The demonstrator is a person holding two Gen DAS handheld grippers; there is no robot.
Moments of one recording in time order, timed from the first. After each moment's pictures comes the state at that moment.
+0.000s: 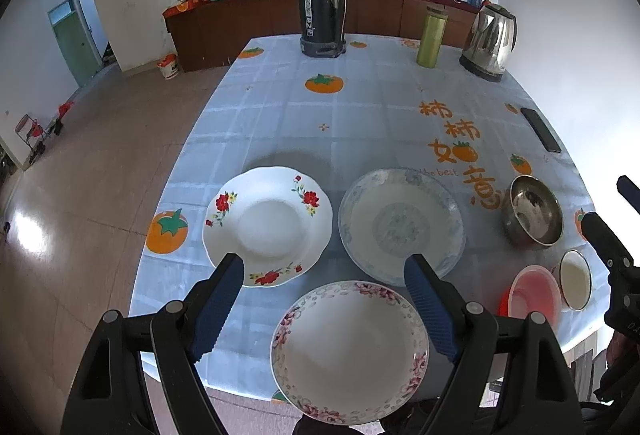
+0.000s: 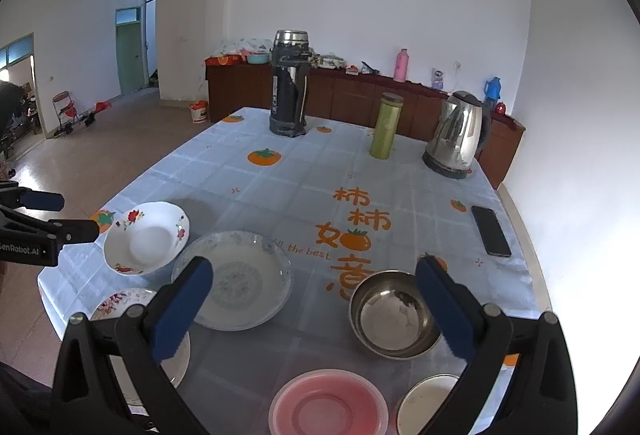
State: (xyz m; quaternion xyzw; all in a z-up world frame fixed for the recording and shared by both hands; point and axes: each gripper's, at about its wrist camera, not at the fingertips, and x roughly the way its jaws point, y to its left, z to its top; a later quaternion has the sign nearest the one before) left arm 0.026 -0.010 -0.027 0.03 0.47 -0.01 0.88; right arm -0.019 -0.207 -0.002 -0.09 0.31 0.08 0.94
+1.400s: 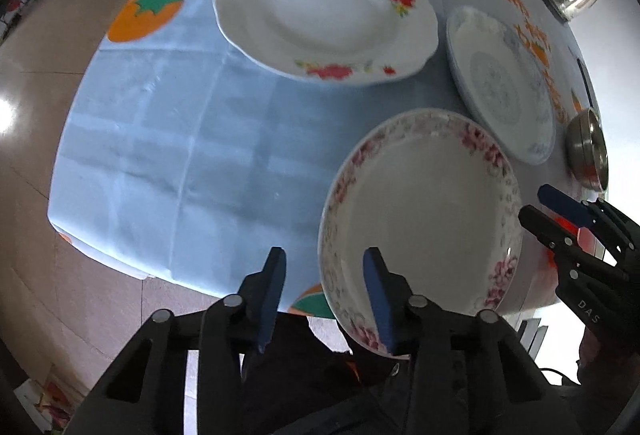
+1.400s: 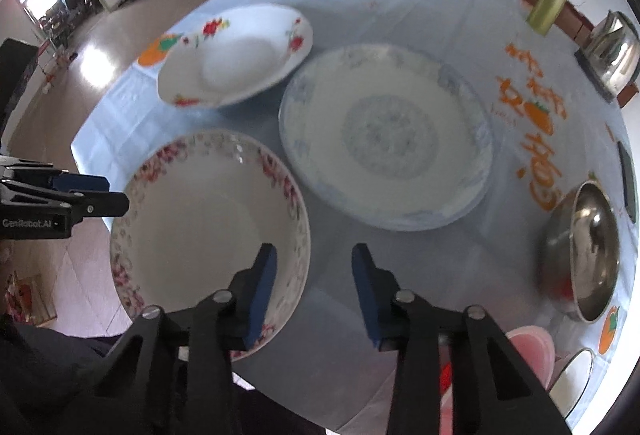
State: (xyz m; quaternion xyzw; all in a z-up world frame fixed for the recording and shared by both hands) left arm 0.011 0.075 -0.173 -0.11 0.68 -0.01 0.73; right arm 0.017 -0.102 -0.150 -0.14 0.58 0.23 0.77
